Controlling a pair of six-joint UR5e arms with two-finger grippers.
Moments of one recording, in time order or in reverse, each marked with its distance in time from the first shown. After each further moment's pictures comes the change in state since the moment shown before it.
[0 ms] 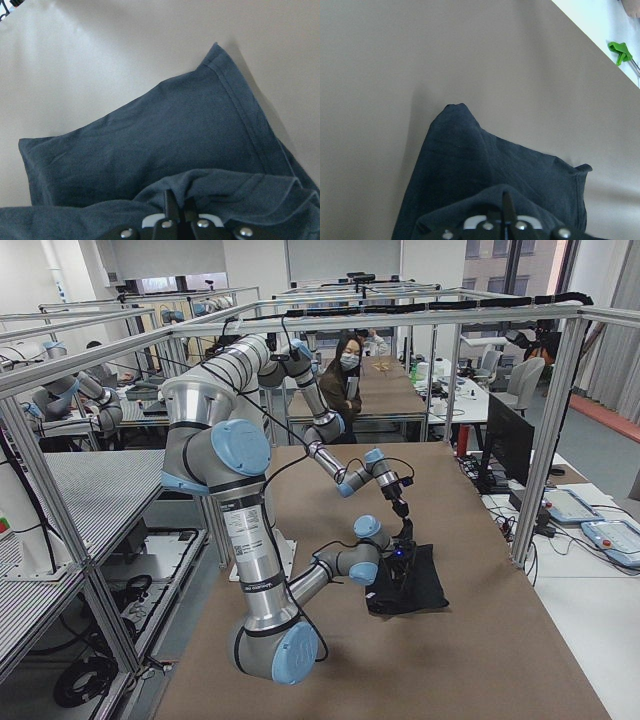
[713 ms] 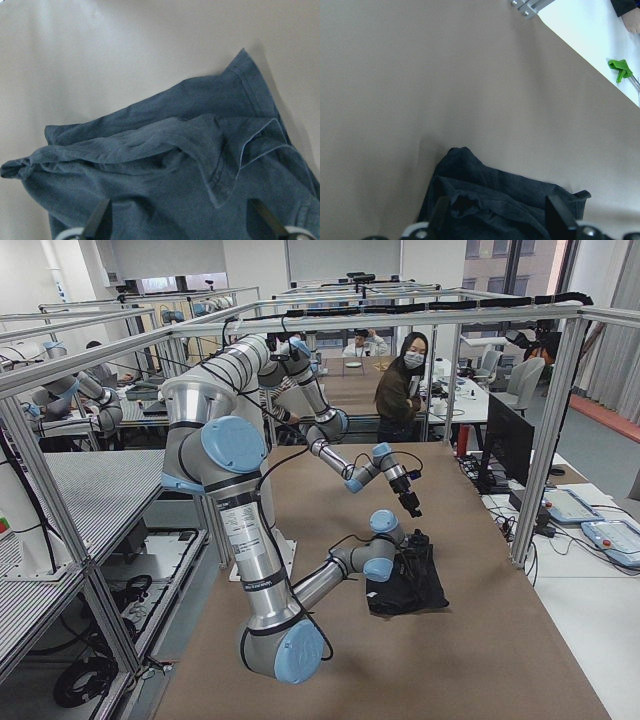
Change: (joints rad) left arm -0.153 -0.017 0.044 0.006 -0.156 0.051; right arm 0.117 0.042 0.005 -0.039 0.272 -0.077
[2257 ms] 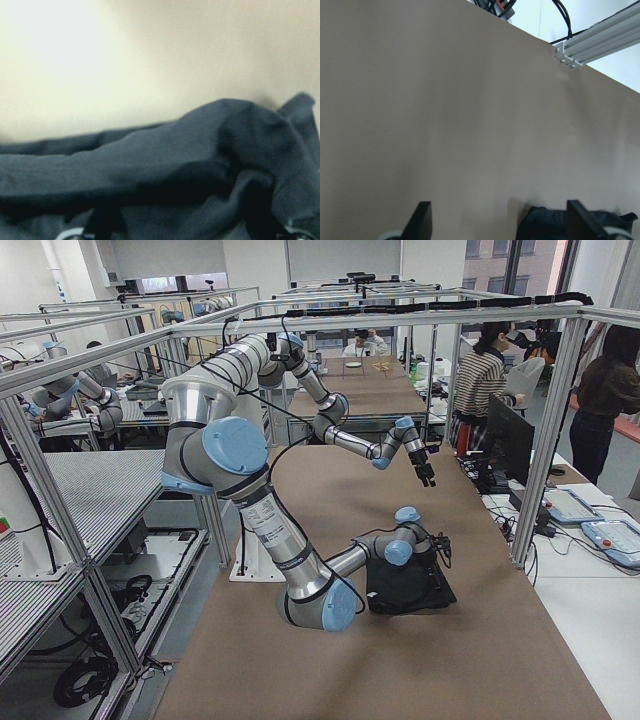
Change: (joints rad) left arm -0.210 0.043 0.087 -0.004 -0.256 0.179; right arm -0.015 0.333 -0.504 -0.171 -0.278 -0.384
